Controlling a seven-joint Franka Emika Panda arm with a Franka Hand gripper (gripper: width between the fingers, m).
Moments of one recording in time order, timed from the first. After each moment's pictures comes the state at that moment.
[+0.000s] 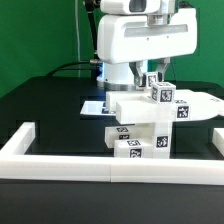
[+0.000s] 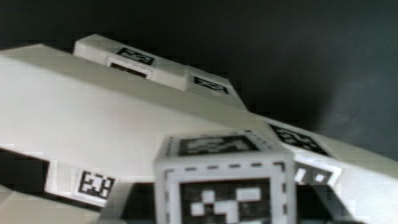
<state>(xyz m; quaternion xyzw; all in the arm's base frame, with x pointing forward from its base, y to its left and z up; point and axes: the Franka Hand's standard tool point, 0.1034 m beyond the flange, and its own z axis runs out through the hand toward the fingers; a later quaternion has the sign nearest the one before) 0.514 0.013 0.114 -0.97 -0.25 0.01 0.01</state>
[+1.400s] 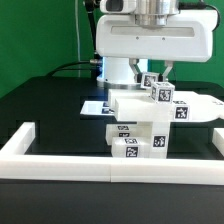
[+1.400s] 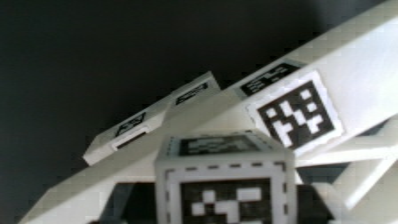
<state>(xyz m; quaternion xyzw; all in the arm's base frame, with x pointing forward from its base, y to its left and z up) 0.514 0.017 0.114 -0.98 0.20 0.01 0.01</state>
